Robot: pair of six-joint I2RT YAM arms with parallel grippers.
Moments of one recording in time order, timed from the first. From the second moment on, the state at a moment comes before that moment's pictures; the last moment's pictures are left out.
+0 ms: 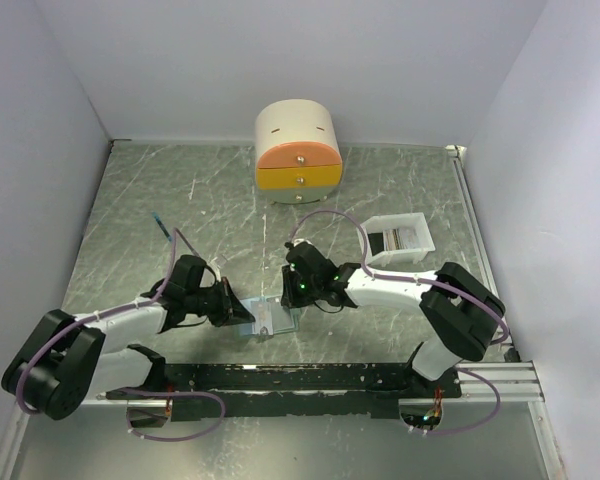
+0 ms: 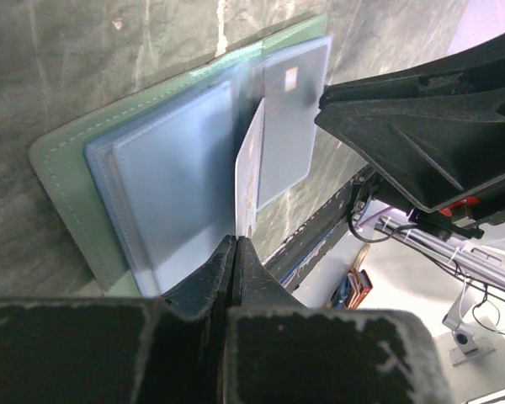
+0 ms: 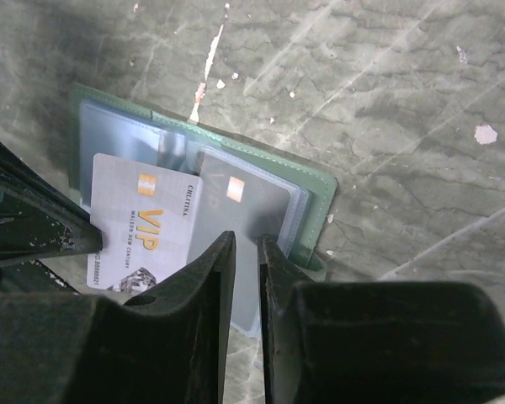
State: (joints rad) left arm -0.46 1.19 0.26 0.10 0.63 -0.92; right arm 0.93 1.57 0.79 -0.10 -0.05 0.63
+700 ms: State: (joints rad) left arm -0.46 1.24 0.28 0.10 0.56 -0.88; right arm 0.93 1.42 0.79 -0.19 0.00 0.63
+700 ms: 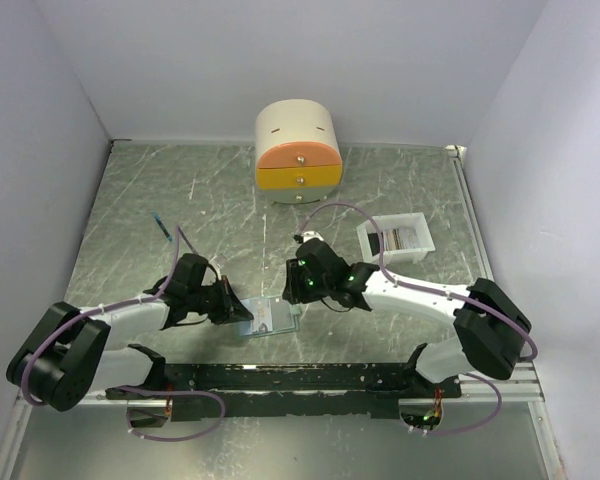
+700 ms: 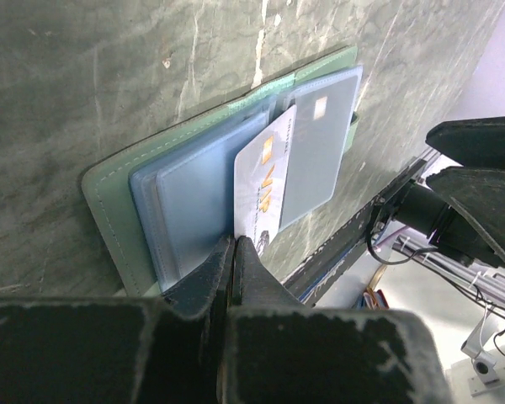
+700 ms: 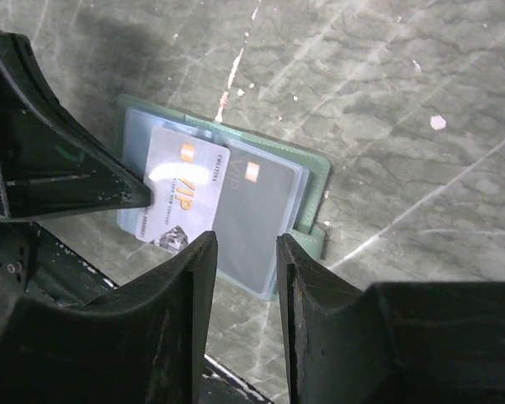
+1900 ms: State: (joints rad) left arm -0.46 1.21 0.26 0.10 0.54 -0.90; right arm 0.93 1.45 0.65 -0.07 -0.04 0.72
